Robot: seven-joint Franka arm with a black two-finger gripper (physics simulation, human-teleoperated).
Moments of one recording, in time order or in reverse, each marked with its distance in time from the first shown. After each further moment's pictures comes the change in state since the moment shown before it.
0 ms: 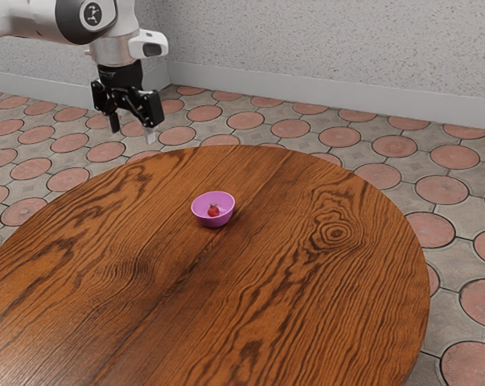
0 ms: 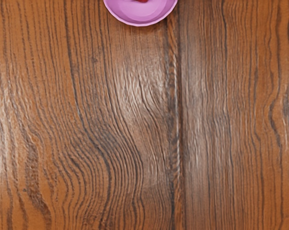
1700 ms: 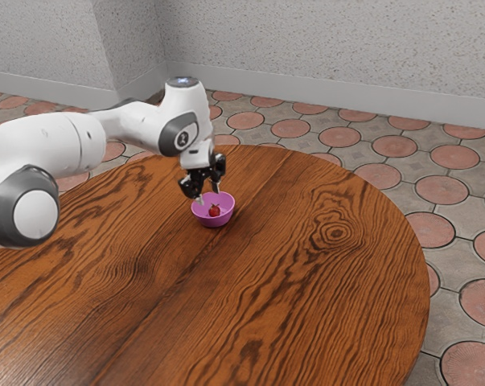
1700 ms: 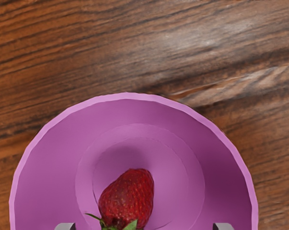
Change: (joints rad) arm 0.247 0.740 -0.332 0.332 0.245 0.524 1.689
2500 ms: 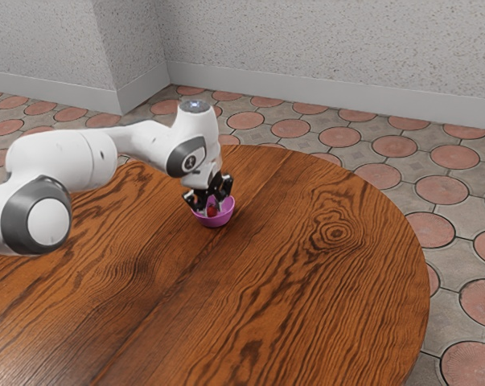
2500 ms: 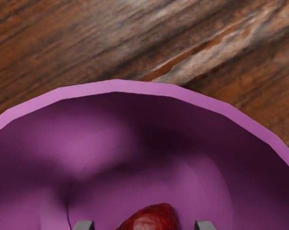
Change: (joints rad) arm 0.006 0.103 -0.027 0.029 0.116 0.058 0.180
